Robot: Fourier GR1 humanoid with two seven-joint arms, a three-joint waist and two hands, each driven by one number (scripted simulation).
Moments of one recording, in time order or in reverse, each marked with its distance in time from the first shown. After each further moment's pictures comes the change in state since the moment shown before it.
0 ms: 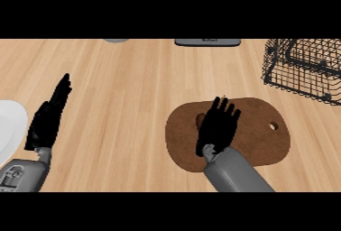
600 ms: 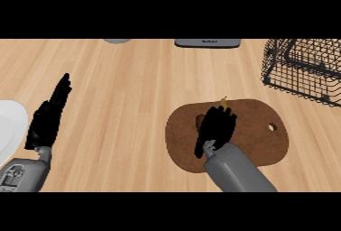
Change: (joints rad) left arm -0.003 -0.017 0.024 0.011 -0.011 -0.018 -0.006; right arm -0.029 0.000 -0.022 0.104 -0.112 -0.050 -0.033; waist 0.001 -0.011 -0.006
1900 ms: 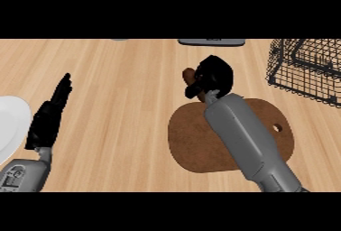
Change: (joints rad) left arm 0.004 -0.023 0.025 -0.006 -0.029 -0.033 -0.019; right arm -0.372 0.001 -0.278 0.248 -0.184 -0.300 -0.337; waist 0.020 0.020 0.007
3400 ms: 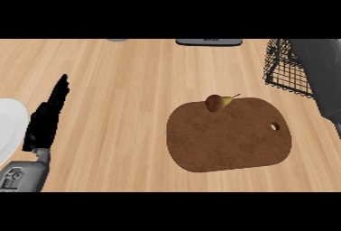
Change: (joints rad) left arm 0.015 -0.032 0.053 -0.014 -0.040 -0.035 0.018; right arm -0.358 -0.400 -0.223 0.224 0.175 -0.008 -0.238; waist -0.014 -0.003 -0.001
